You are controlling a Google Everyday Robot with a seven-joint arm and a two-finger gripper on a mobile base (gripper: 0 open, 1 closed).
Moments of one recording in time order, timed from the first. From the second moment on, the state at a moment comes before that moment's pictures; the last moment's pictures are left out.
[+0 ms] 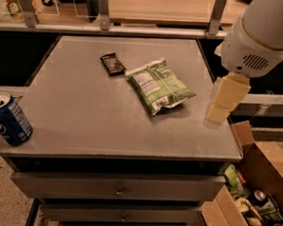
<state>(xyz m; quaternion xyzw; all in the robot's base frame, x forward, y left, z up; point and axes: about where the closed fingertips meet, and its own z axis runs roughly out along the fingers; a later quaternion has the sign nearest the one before) 0.474 -0.159 0.960 -0.61 0.78 -0.03 0.17</state>
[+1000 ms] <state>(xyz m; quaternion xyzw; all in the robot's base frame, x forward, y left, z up) 0.517 -0.099 0.938 -0.59 0.78 -0.03 0.20</state>
